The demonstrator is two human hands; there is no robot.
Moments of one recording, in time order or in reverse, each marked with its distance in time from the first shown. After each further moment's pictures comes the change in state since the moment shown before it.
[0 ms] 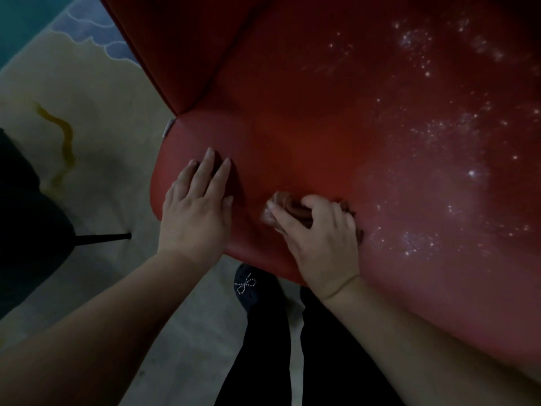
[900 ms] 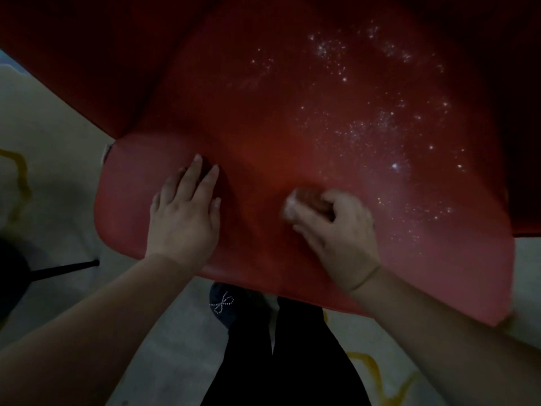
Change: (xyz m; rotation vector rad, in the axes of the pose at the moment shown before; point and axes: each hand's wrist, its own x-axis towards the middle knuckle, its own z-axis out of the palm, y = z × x) left_hand 0.019 0.067 0.003 -0.012 -0.002 0.067; right_hand -0.023 0.104 -0.046 0.004 0.064 0.037
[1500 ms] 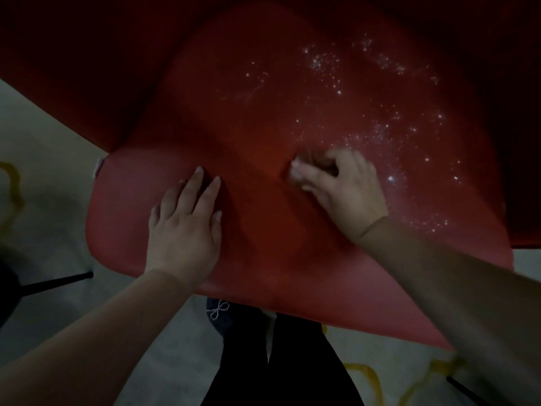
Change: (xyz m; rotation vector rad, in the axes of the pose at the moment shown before) left_hand 0.005 0.006 0.004 0.015 0.009 0.004; right_hand 0.074 0.046 0.003 -0.052 -0.052 -0.080
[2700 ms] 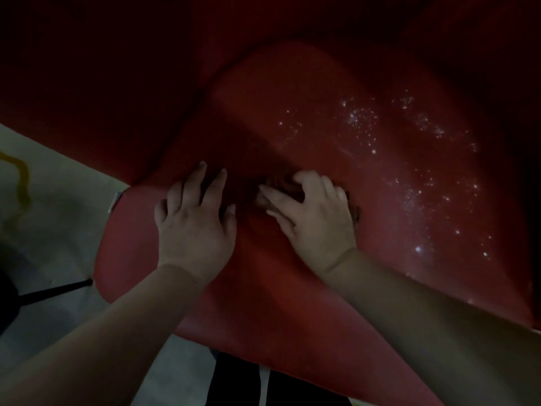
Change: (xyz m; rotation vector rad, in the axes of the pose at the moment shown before) left_hand 0.080 -0.005 -0.012 -0.007 0.086 -0.162; right_hand 0.082 -0.048 0.024 0.097 -0.064 -0.002
